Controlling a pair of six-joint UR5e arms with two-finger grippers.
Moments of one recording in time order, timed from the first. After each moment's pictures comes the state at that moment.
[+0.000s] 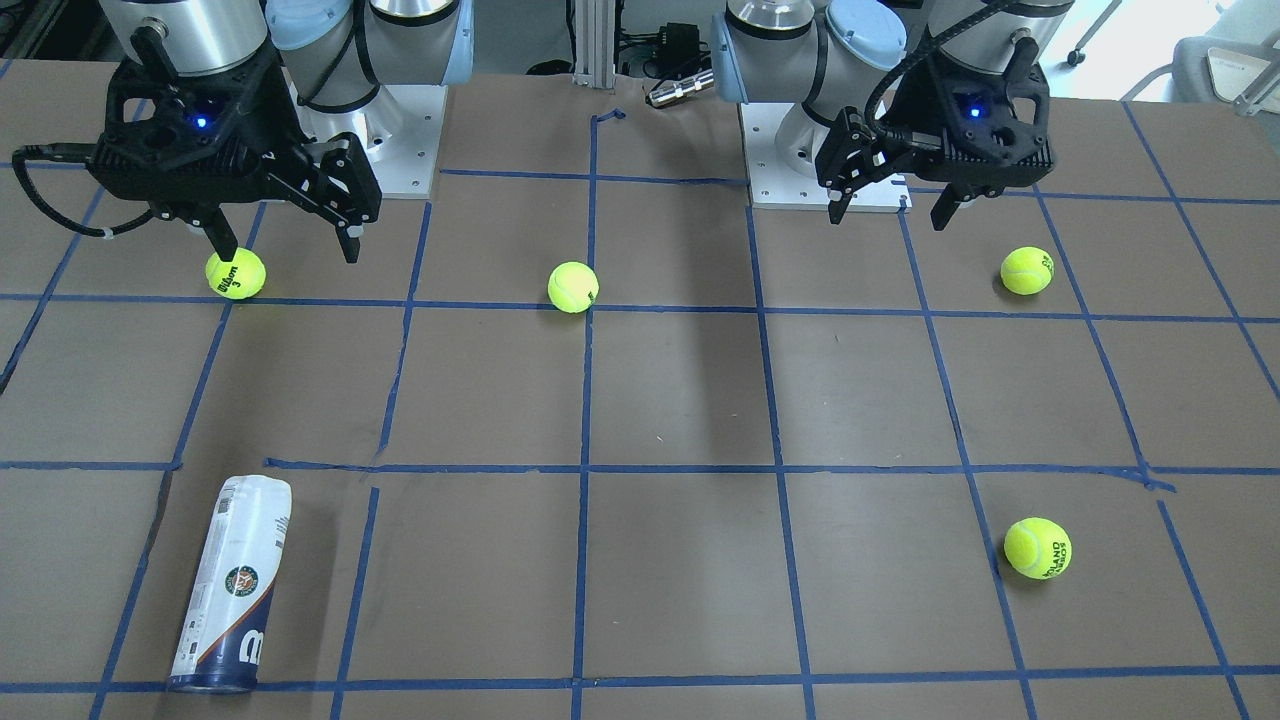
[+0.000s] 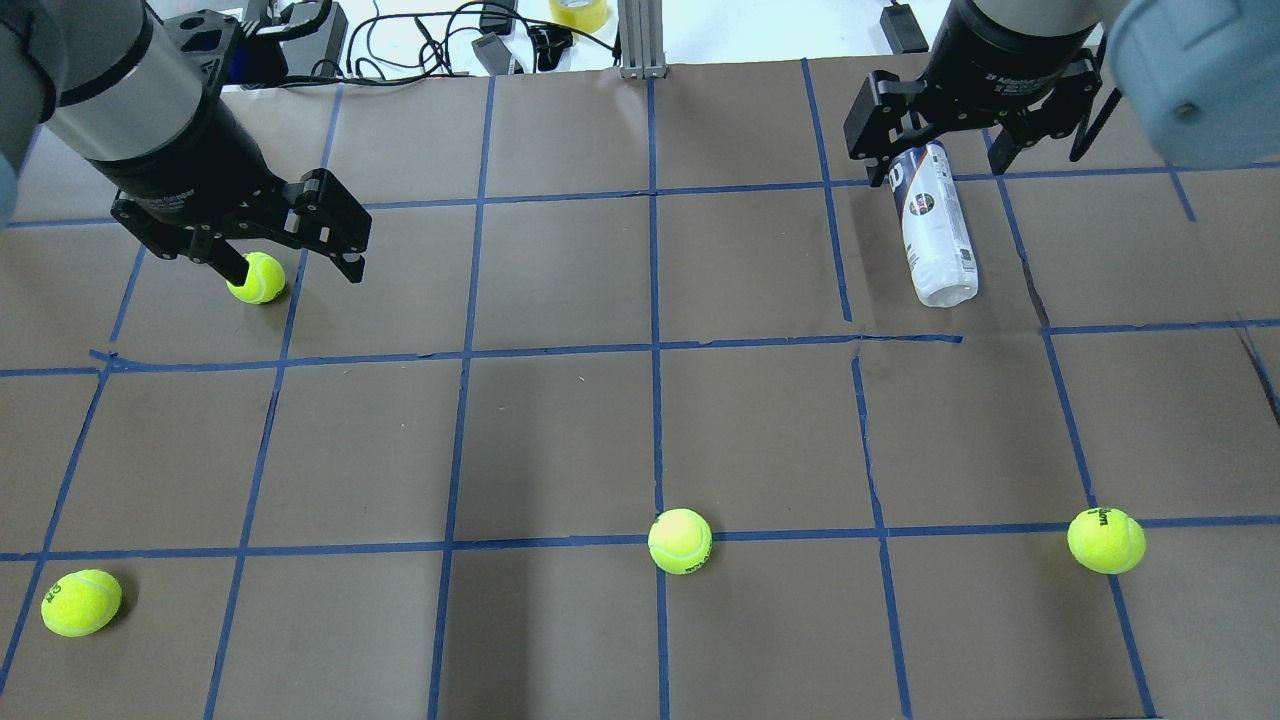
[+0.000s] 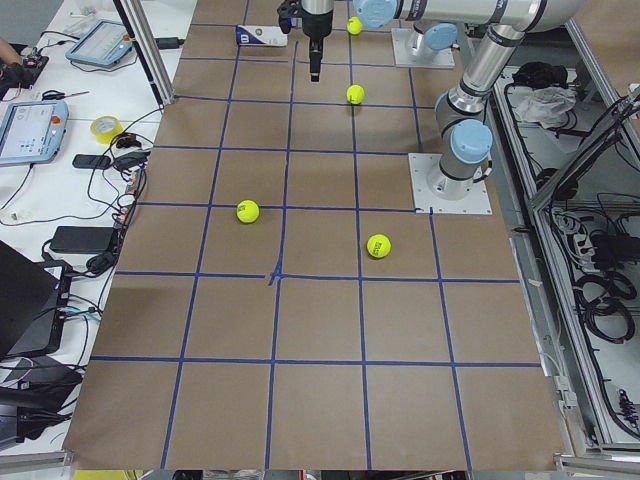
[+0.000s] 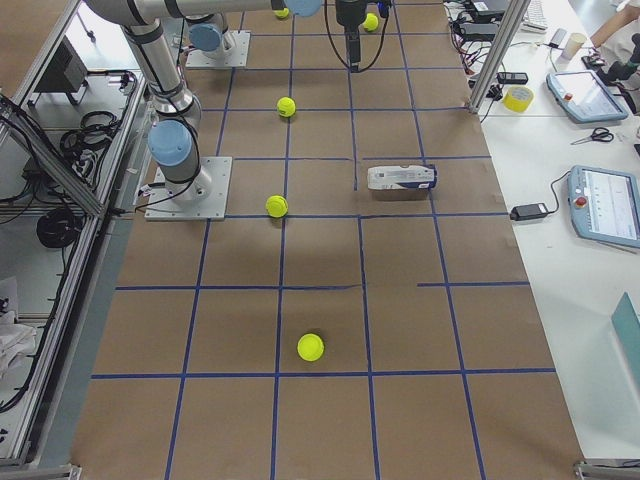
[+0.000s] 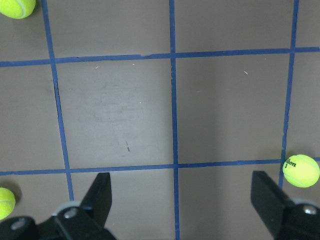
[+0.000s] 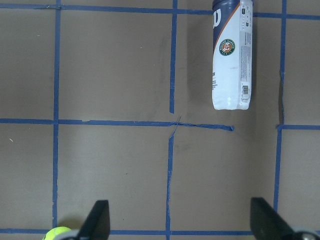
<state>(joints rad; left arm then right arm) -1.52 -1.47 -1.62 -1.61 1.56 0.07 1.62 -1.57 1.51 -1.63 -1.61 0.01</state>
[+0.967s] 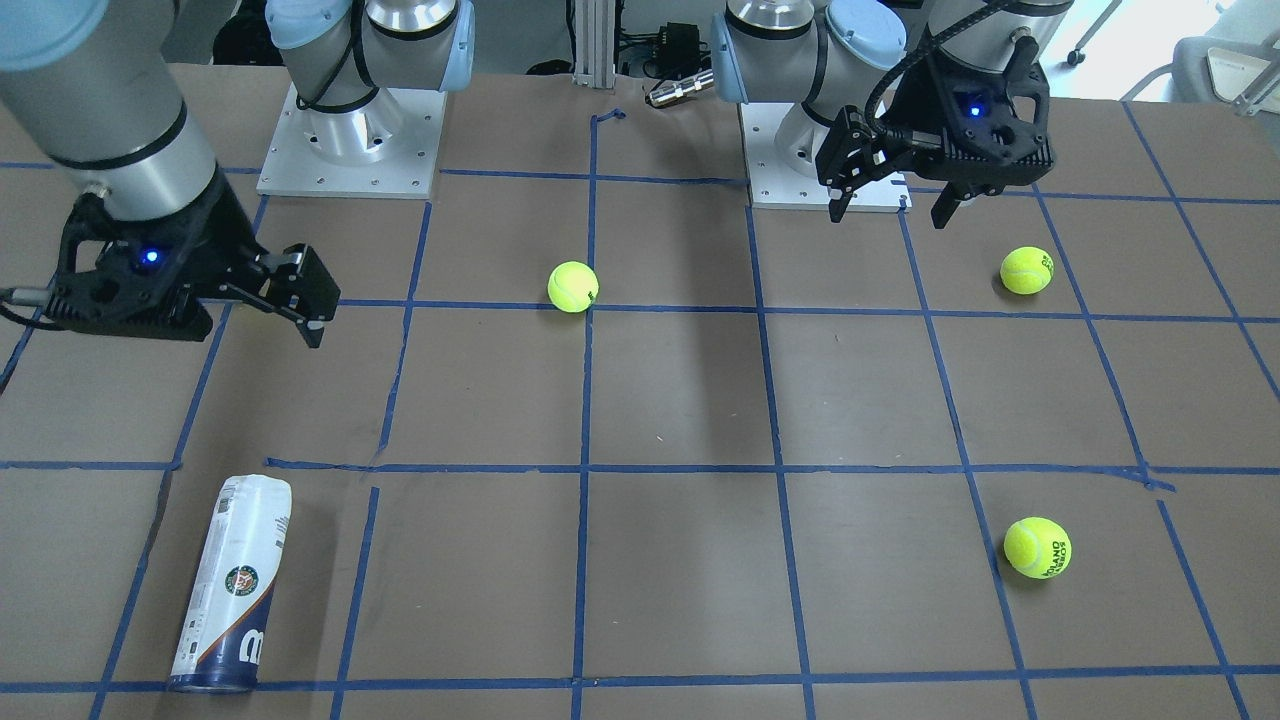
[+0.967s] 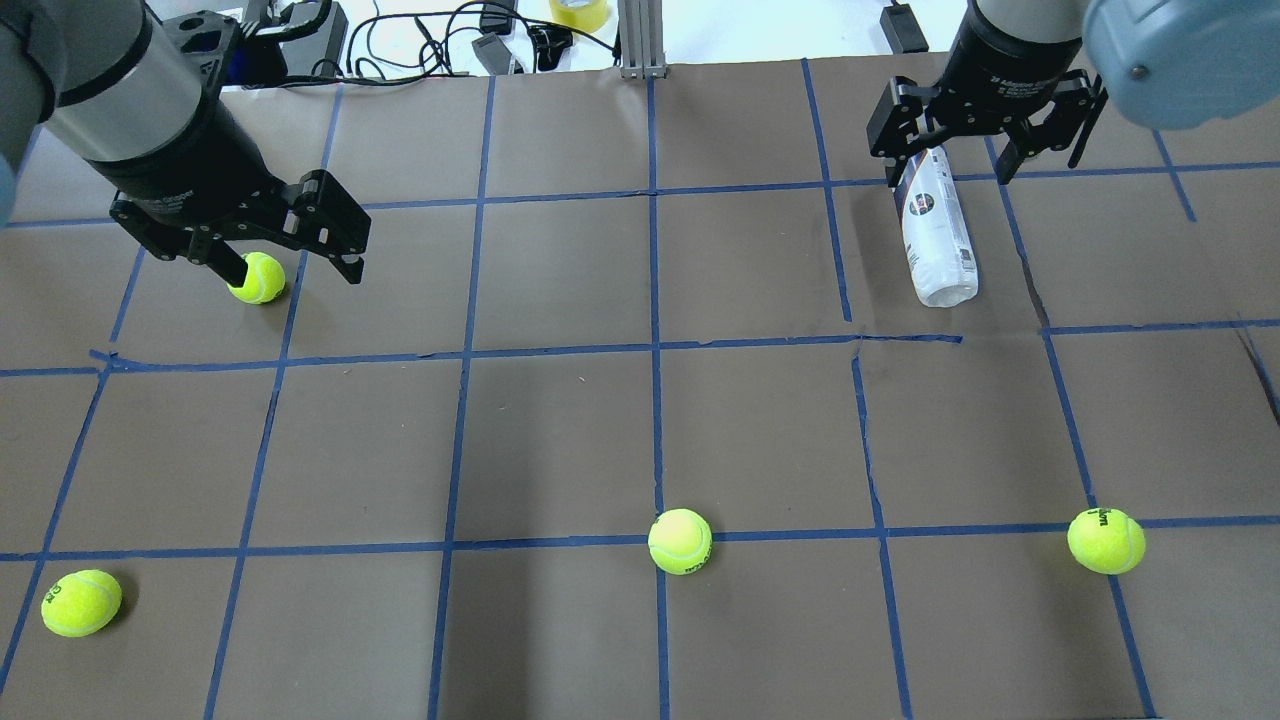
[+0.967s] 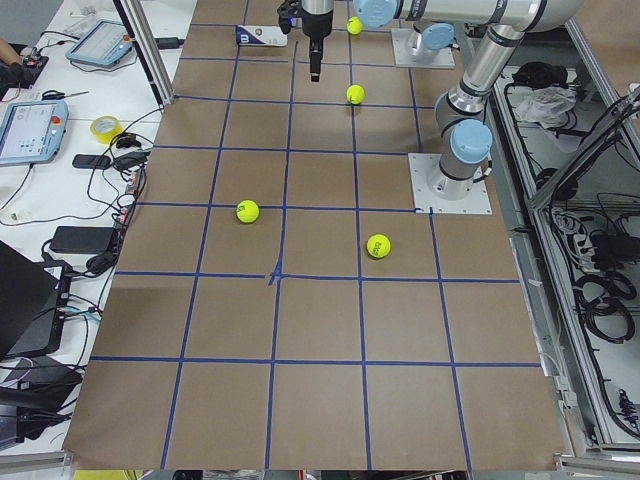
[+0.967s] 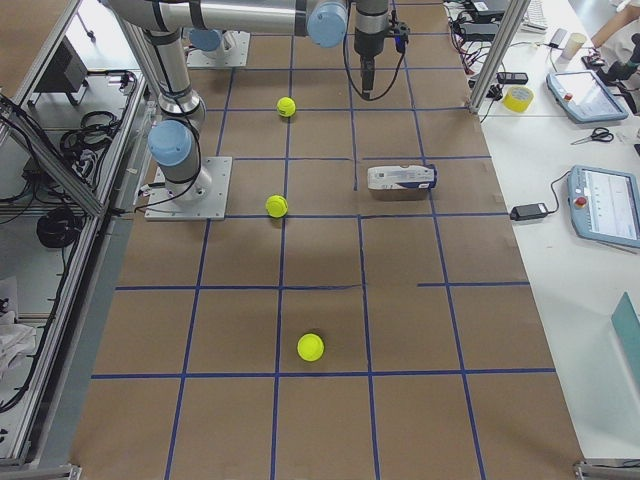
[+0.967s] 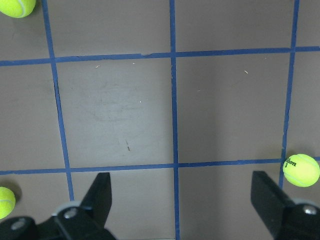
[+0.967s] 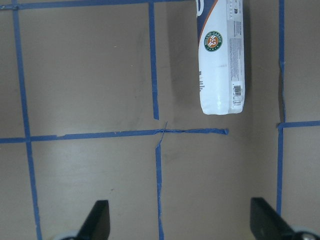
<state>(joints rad) -1.52 -1.47 -1.62 -1.61 1.56 0.07 1.52 -1.42 1.50 -1.69 -1.59 0.00</state>
